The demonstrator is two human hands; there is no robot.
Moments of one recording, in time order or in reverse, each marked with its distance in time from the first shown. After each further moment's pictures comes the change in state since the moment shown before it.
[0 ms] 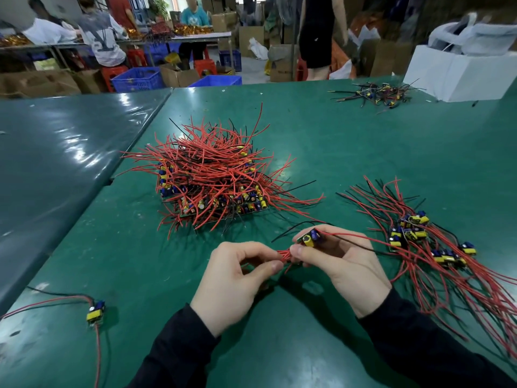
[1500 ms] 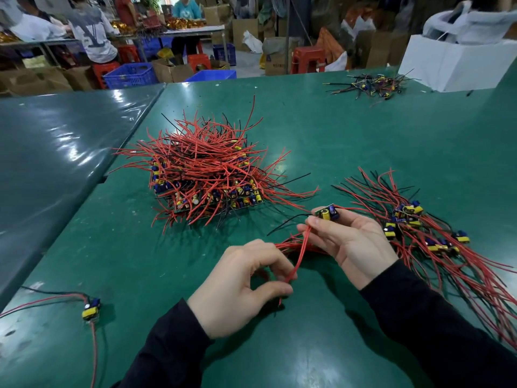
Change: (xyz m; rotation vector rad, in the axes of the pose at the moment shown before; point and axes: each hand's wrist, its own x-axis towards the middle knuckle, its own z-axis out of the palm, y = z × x) left_hand -0.002 0.003 -0.004 0.194 -0.265 0.330; right_hand 0.020 -0.001 -0.013 0.387 0.104 0.265
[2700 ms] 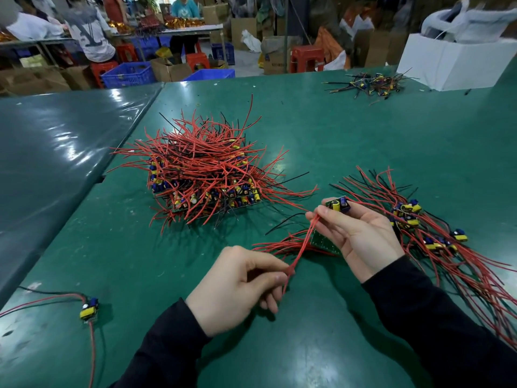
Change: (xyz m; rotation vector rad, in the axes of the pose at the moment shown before) left_hand -0.003 -0.002 0.009 -0.419 -0.059 -0.338; right_hand 0.002 -0.010 -0.003 0.050 0.115 -0.067
